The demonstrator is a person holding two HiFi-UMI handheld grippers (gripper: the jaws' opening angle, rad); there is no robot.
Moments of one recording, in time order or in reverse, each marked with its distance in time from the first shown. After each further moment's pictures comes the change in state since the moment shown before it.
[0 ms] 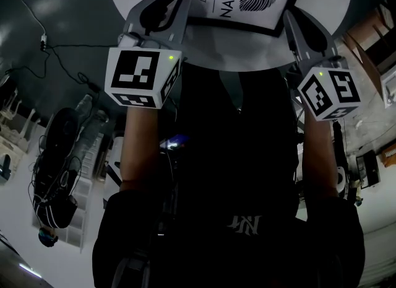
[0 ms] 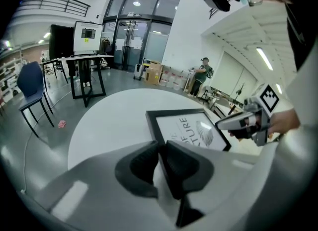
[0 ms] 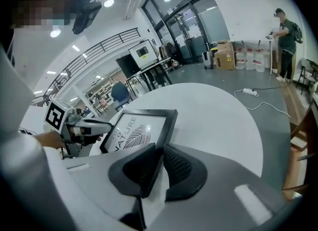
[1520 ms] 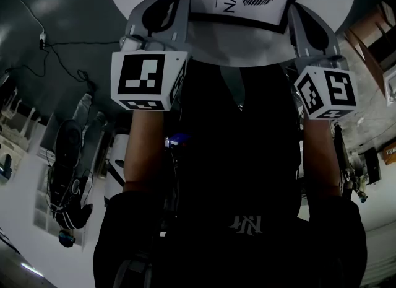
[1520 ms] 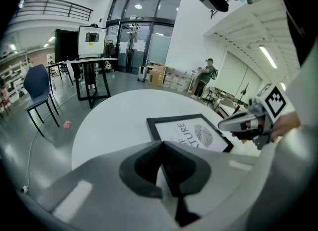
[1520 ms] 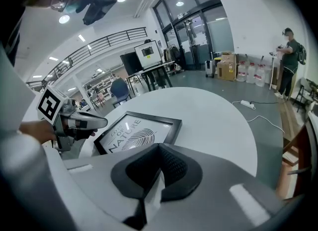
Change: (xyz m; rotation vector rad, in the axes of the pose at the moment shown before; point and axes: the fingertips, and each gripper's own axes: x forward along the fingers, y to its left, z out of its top) left arm -0.008 0.002 -0.009 -0.006 -0.022 0.060; right arm 0.004 0.007 -0.004 -0.114 -0.026 -0.077
